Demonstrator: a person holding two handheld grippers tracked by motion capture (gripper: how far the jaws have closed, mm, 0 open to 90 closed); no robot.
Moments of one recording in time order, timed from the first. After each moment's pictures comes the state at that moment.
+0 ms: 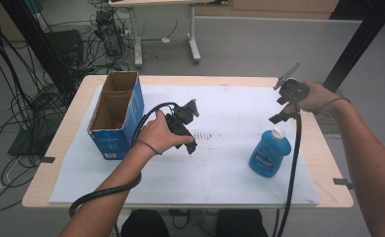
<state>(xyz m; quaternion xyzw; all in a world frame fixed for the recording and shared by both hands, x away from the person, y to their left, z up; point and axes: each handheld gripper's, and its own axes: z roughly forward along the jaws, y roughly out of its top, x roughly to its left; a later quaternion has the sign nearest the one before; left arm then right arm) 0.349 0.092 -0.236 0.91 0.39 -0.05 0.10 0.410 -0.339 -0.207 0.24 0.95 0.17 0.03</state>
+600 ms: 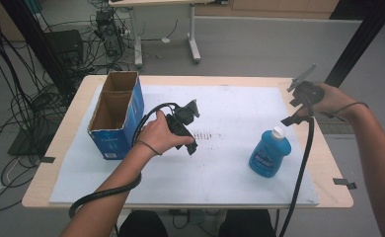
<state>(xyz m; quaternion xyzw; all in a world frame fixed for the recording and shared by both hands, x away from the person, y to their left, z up) 0.348 0.091 -0.236 0.91 0.39 -0.06 0.10 0.389 -0.370 -0.198 0.27 0.95 0.17 0.05</state>
